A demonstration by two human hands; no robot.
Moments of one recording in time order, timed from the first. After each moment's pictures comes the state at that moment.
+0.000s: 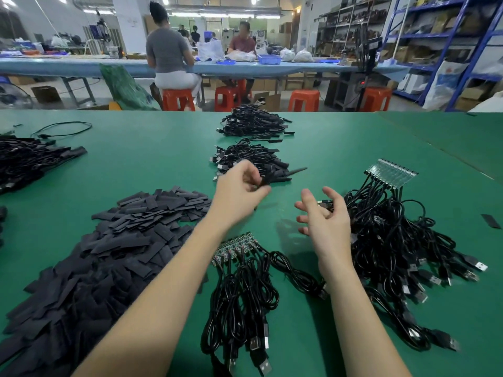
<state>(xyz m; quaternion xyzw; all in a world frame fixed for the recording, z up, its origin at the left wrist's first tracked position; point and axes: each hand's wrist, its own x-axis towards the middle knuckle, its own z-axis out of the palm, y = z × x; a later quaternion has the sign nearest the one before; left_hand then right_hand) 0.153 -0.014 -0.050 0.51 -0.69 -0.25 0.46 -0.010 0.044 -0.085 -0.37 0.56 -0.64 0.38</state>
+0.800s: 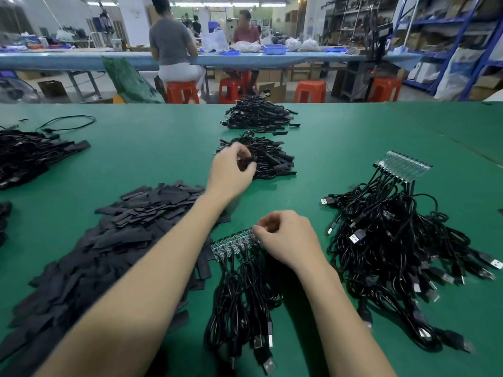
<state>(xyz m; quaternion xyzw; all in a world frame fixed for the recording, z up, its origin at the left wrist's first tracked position) 0.168 -0.072 -0.058 0.56 -0.70 -0.11 0.42 0.031 0.044 -0.090 -0.63 0.68 -0.28 0.24</state>
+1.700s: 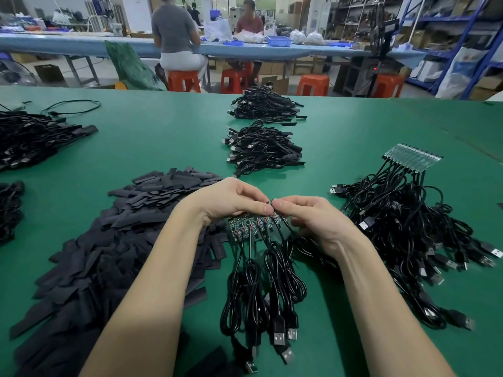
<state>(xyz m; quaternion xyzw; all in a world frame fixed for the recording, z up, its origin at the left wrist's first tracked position) 0.211 0.011 -0.056 0.45 -0.68 -0.53 0.22 0.009 0.054 -0.070 -0.52 0.55 -0.37 0.54</state>
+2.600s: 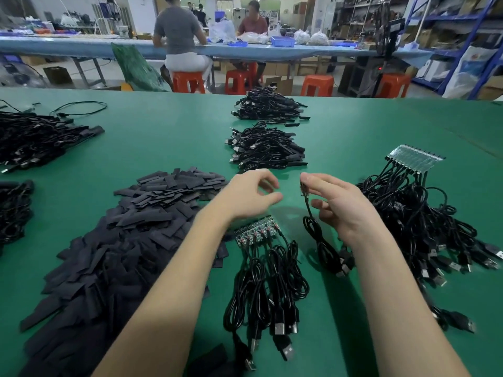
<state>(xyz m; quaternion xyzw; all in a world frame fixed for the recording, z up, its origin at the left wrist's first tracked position) 0.180 0.012 -0.052 0.52 -0.77 -0.27 0.25 -0.010 0.051 -0.048 -0.40 0.55 -0.51 0.52</state>
